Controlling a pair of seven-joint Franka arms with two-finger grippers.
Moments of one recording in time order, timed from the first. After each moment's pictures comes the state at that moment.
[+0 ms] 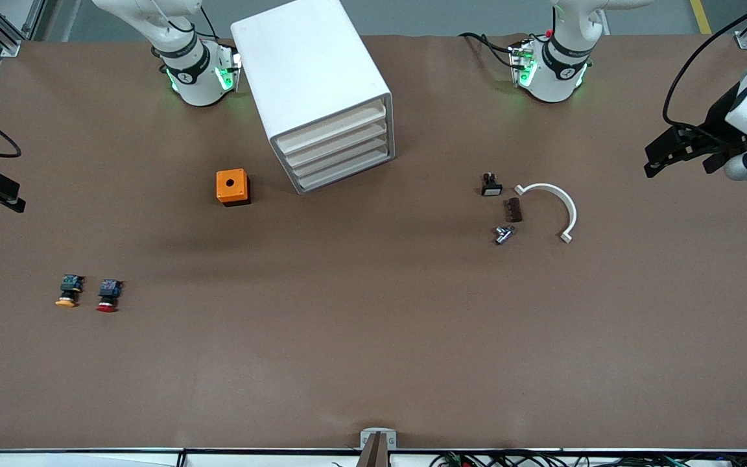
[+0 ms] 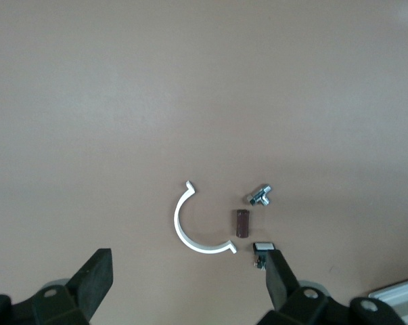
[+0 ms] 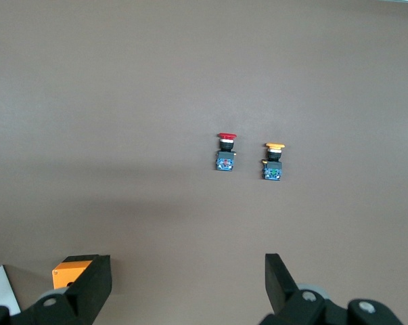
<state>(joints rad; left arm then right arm) -0.03 -0.02 -0.10 -1.60 0.00 1.59 -0.16 -0.07 0.07 -0.07 -1.56 -0.02 1.69 -0.22</state>
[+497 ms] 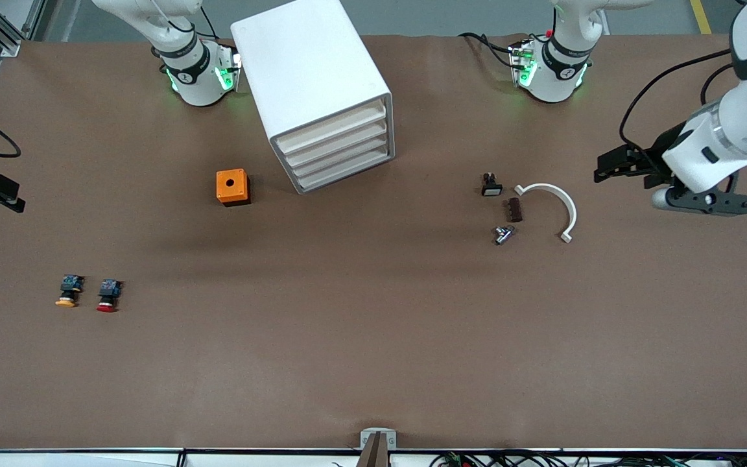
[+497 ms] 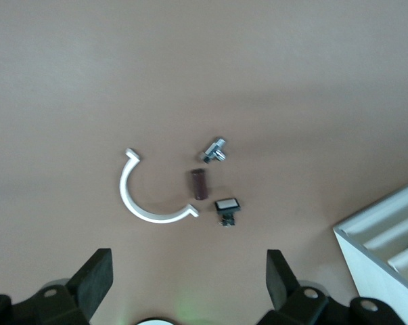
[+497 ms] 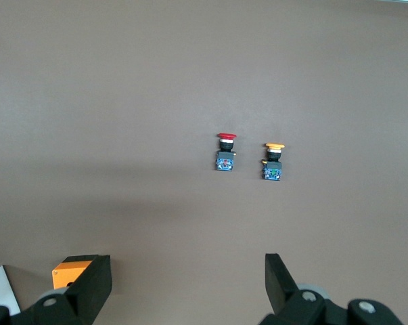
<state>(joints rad) -0.03 0.08 -0.11 -1.63 -0.19 1.55 -0.03 -0.07 0.07 -0.08 -1.56 -0.02 1.69 -0.22</state>
